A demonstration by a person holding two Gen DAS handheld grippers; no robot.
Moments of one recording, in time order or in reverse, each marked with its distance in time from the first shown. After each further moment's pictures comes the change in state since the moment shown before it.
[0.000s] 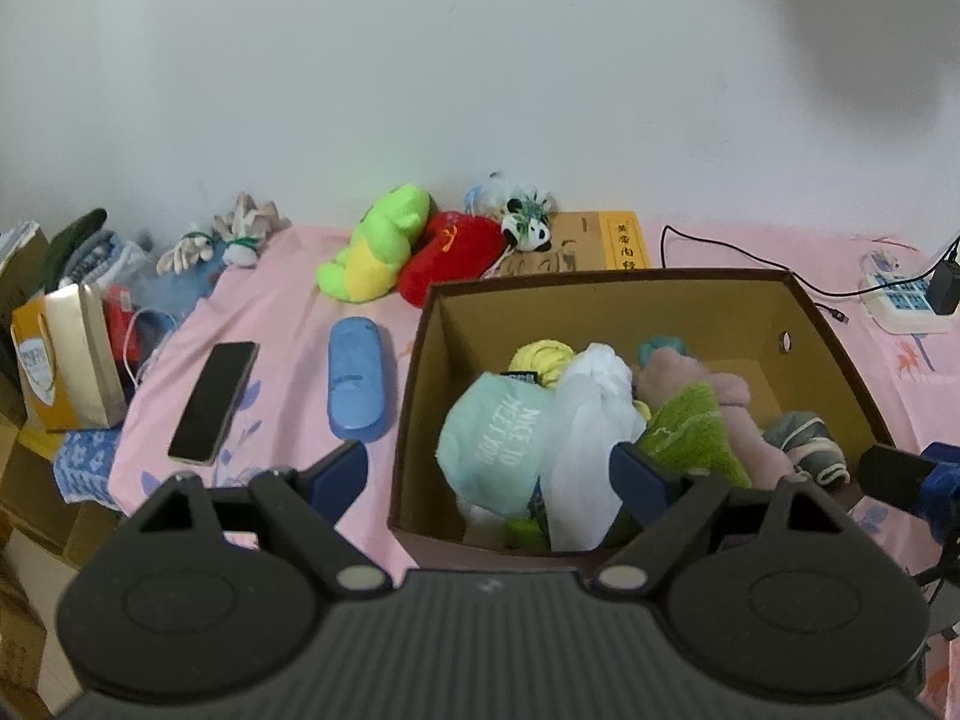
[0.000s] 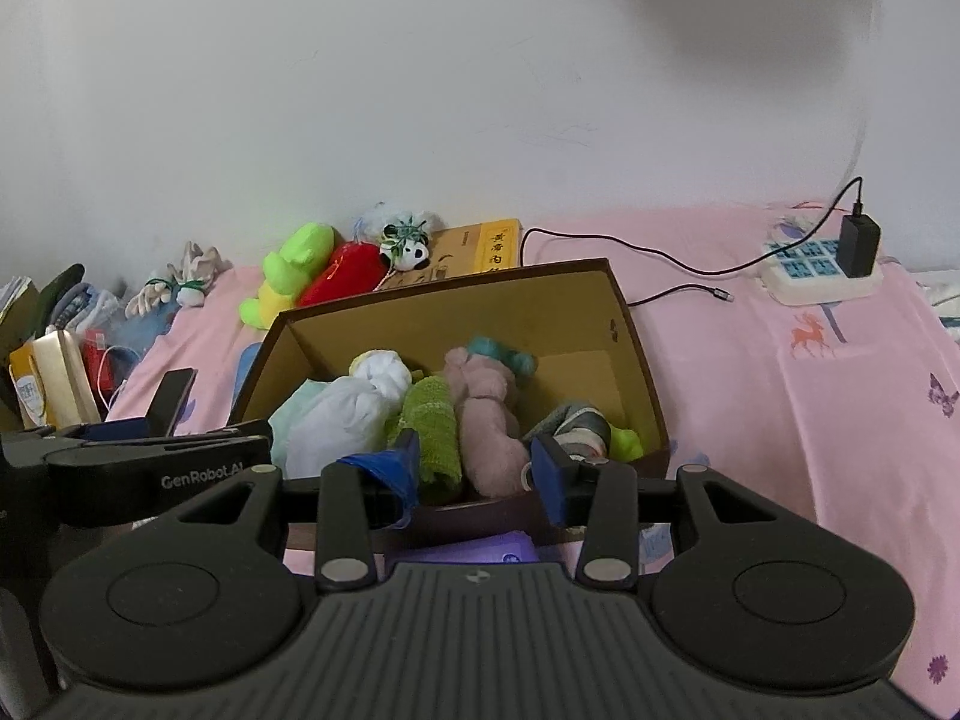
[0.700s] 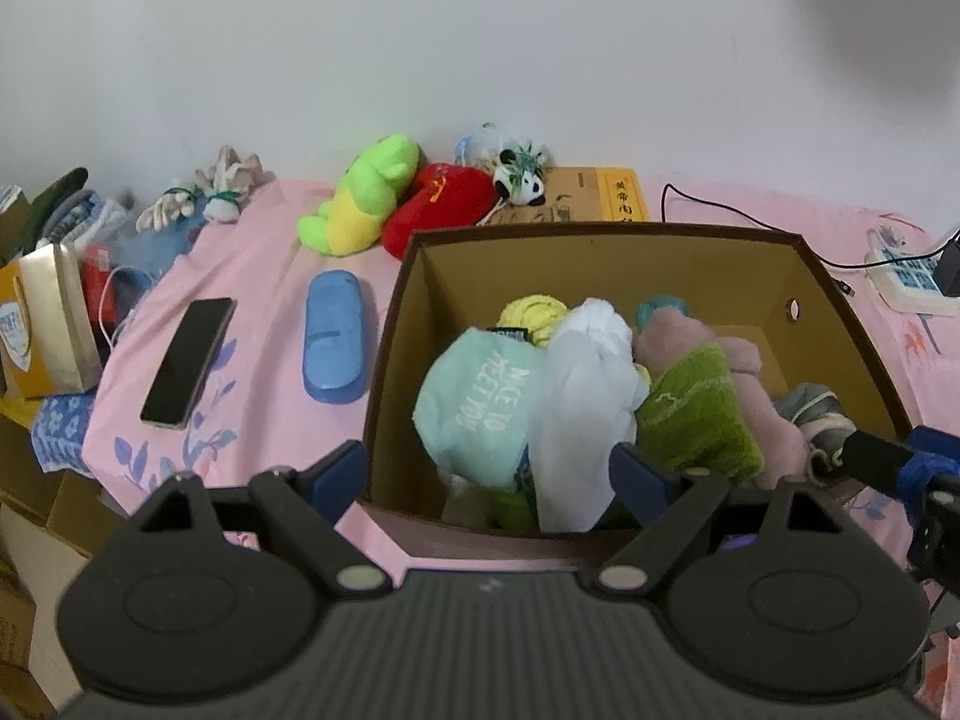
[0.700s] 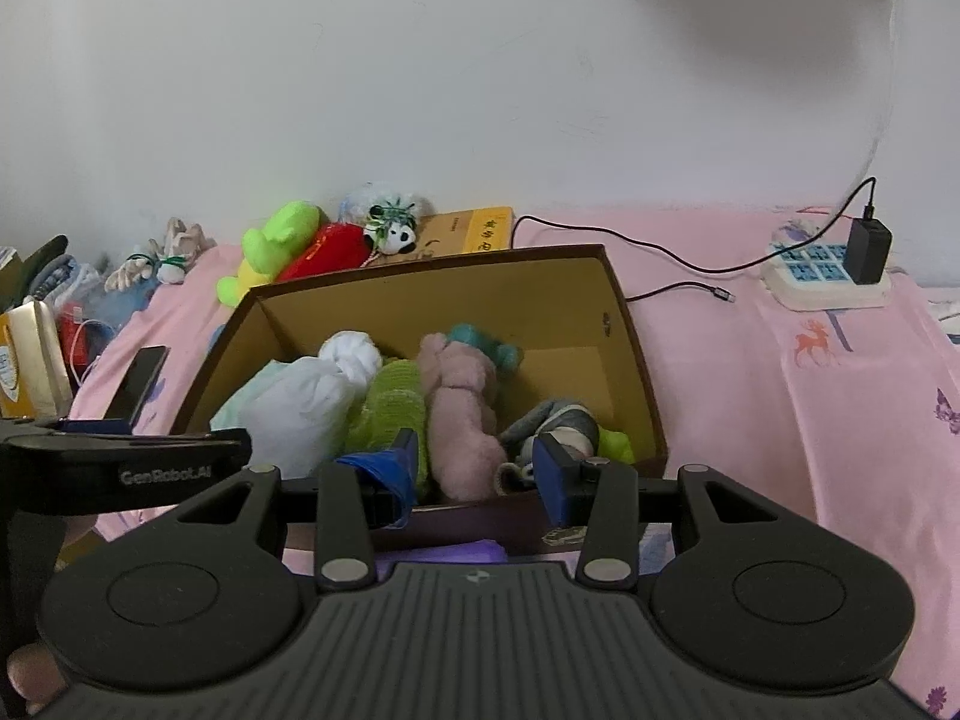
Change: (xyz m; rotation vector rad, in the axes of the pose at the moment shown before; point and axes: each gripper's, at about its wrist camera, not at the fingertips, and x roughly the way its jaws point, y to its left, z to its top) left arm 0.026 -0.003 -0.007 -0.015 0.077 -0.020; right arm 0.026 -0.008 -0.009 -0.041 0.012 -0.035
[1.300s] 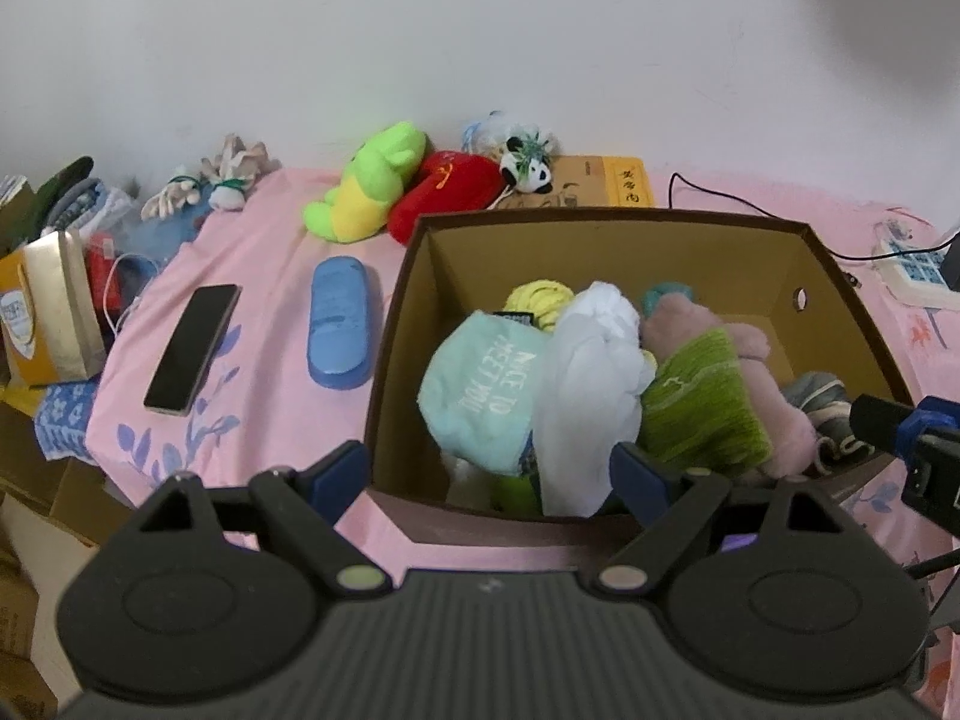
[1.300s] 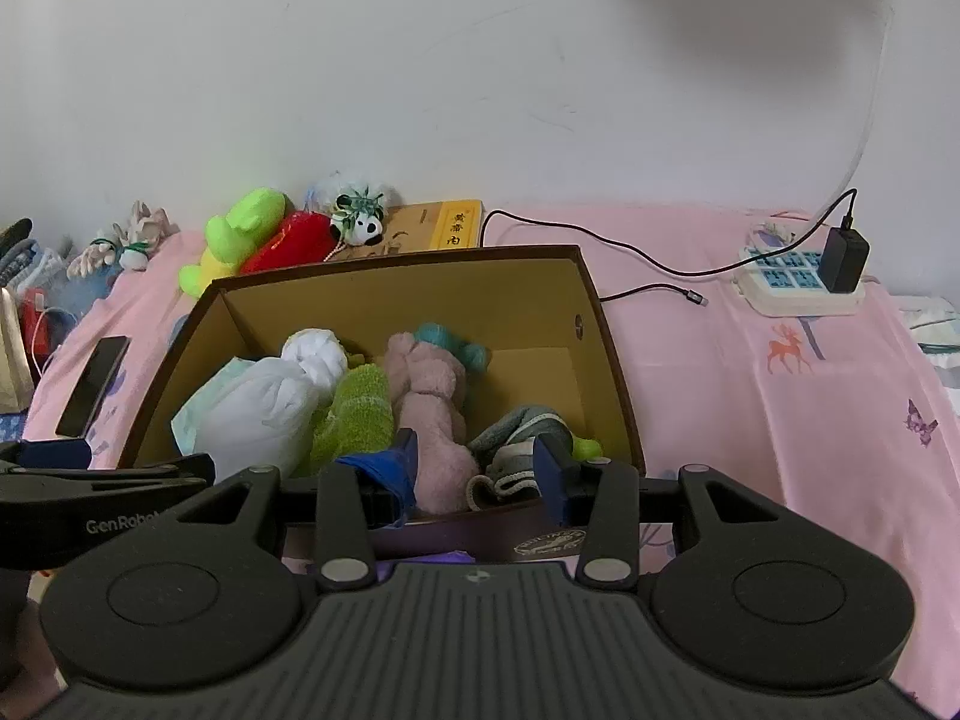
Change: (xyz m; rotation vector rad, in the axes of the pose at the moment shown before) left arm 0.003 0.000 -0.004 -0.009 0.021 0.013; right arm 0.010 0.007 0.007 -0.029 0.024 -0.079
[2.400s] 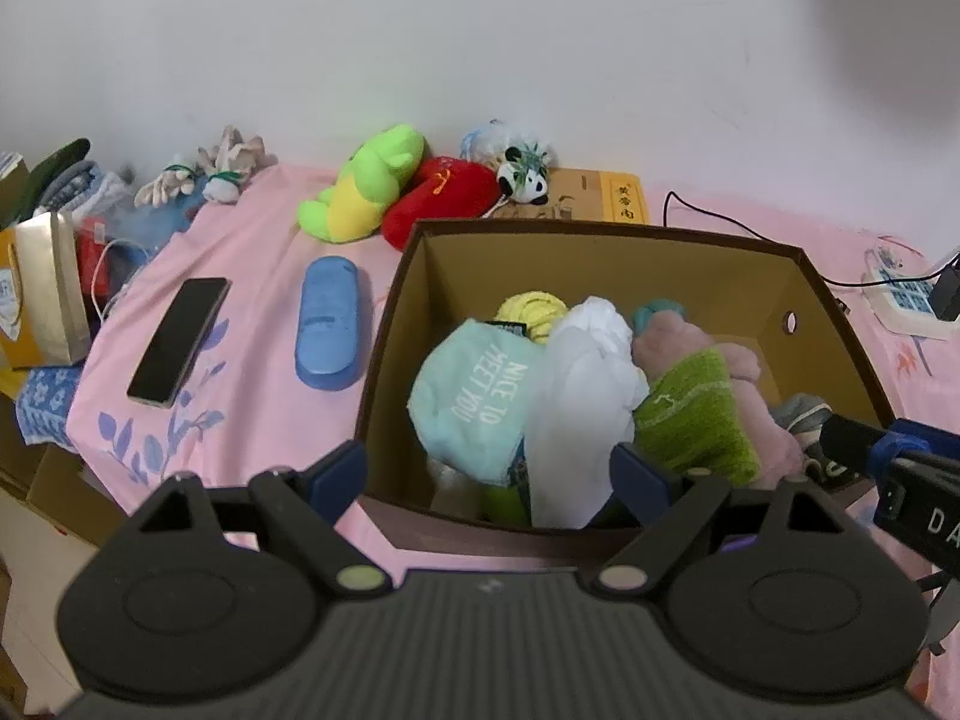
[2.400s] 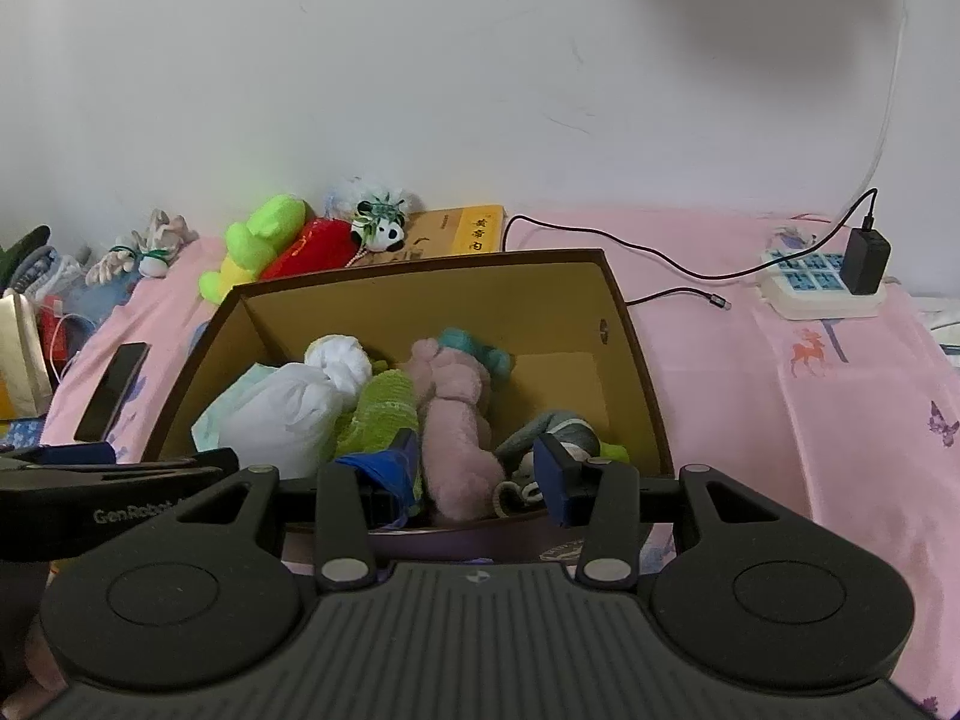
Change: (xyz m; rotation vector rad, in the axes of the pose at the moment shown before) left arm 0.002 0.005 0.000 -0.050 -0.023 -0.041; right arm 0.000 0.003 -0.001 0.013 -0.025 0.053
